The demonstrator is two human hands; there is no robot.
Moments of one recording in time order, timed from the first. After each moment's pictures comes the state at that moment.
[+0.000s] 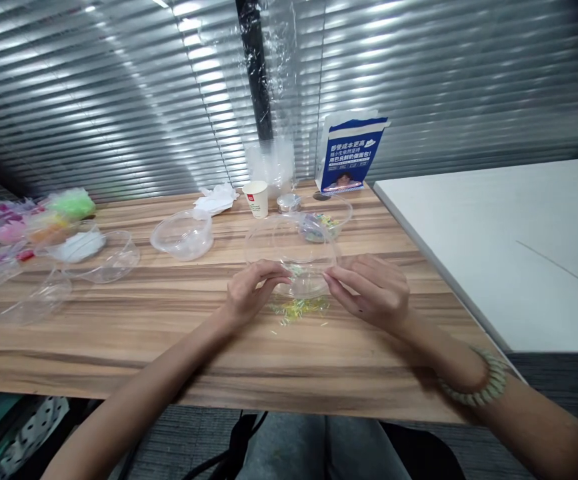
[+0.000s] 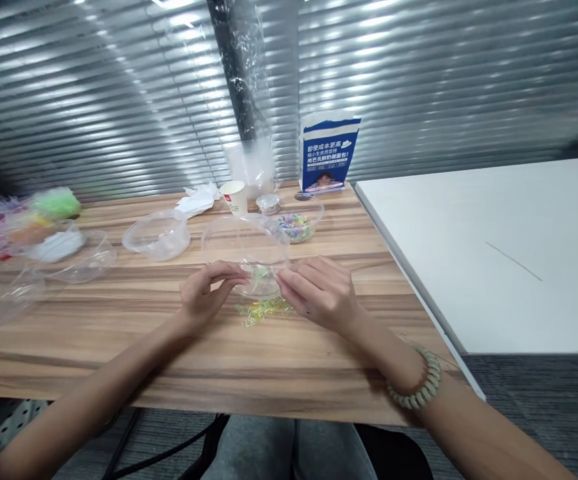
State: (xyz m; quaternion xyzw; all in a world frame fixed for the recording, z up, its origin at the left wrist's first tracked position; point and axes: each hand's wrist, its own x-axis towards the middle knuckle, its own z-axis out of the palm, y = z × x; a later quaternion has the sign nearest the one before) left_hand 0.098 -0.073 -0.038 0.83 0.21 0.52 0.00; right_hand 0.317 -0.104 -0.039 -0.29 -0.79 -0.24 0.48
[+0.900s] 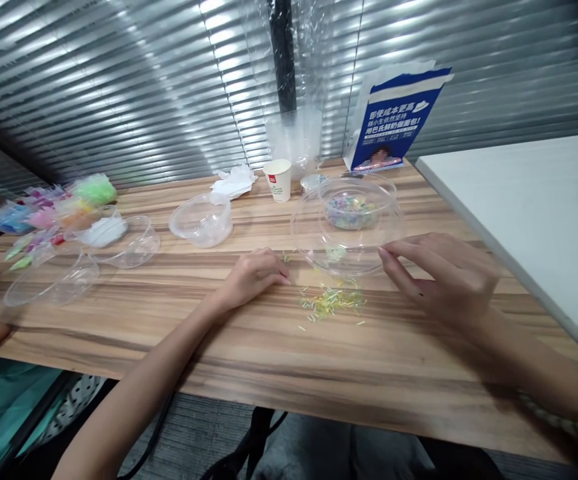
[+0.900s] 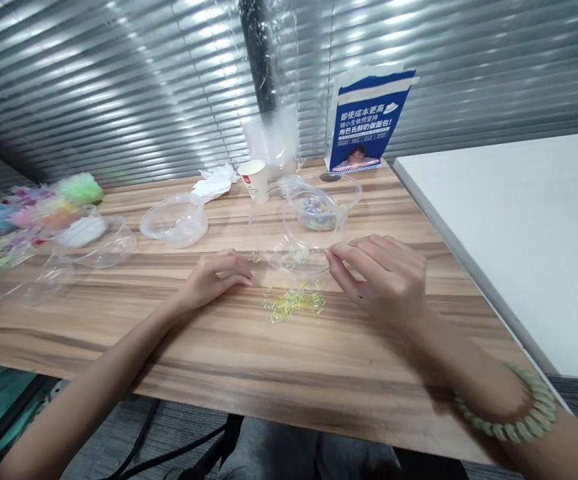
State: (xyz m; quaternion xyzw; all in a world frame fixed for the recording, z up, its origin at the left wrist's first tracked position) left_hand 0.042 -0.047 -0.044 0.89 0.27 0.29 0.21; right_hand 0.327 -0.098 -0.036 -0.37 -0.76 -0.27 0.45
